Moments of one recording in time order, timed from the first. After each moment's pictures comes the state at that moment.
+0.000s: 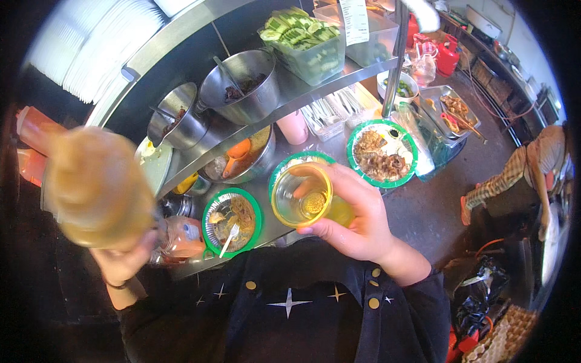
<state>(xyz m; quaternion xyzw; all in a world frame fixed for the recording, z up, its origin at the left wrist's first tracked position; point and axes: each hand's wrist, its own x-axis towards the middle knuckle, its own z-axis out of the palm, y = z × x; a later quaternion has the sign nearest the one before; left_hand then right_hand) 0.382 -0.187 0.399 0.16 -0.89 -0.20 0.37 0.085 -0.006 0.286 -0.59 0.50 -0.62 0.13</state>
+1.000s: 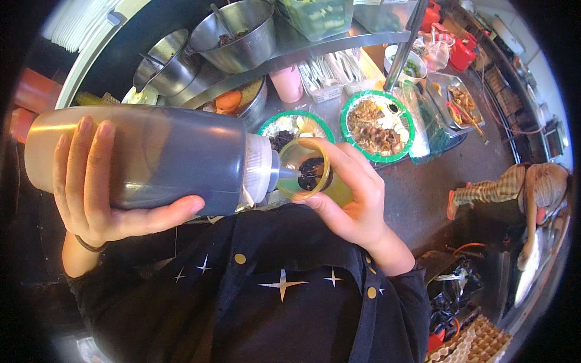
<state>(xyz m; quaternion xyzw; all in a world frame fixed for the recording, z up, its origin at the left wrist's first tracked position) 0.311 -0.140 0.396 -0.05 -0.81 0.53 0.23 0.074 0.022 0.254 -0.60 0.57 -0.56 0.06</state>
